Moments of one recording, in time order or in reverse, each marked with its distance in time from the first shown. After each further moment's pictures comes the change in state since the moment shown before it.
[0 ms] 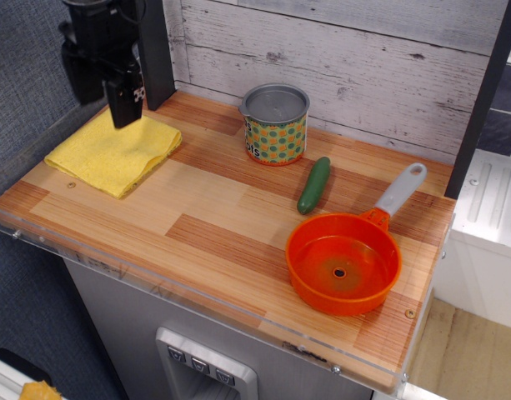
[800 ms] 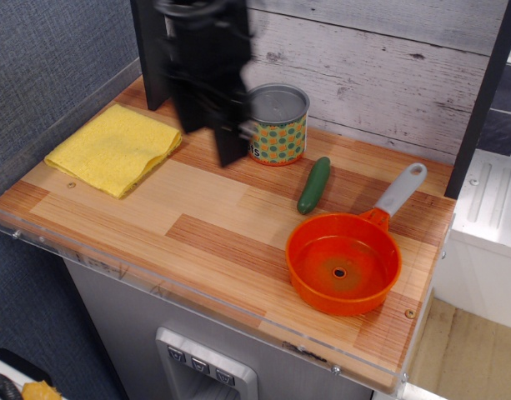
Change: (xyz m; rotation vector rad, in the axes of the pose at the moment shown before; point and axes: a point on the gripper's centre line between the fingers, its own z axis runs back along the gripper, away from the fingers) arm 0.012 -0.149 0.043 -0.125 -0.099 -0.286
